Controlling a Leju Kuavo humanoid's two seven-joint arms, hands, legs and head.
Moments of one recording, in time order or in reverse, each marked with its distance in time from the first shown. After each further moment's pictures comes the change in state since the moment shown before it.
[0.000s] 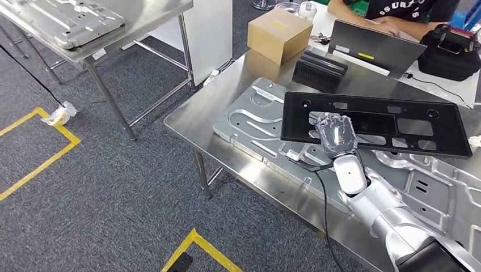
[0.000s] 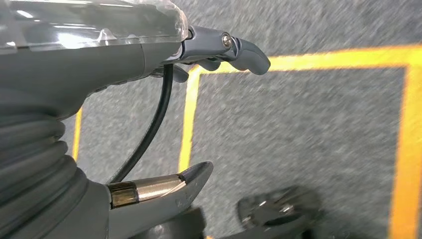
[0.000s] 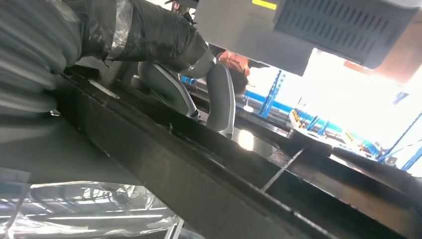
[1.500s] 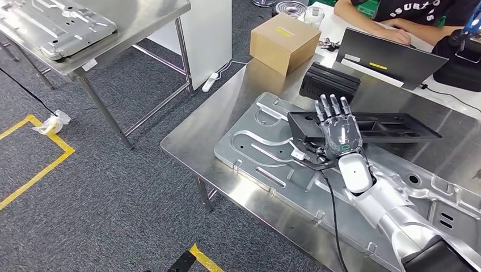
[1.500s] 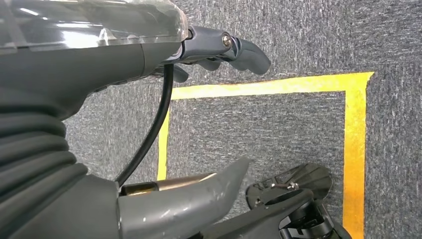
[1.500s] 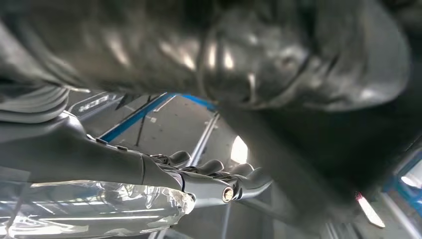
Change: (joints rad) left arm -0.010 0.003 -0.005 0.000 -0.055 -0.025 -0.057; right arm -0.005 -0.049 -0.013 -0.030 0.000 0.001 -0.008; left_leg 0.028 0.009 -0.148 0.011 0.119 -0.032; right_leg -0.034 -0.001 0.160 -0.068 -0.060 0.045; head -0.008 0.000
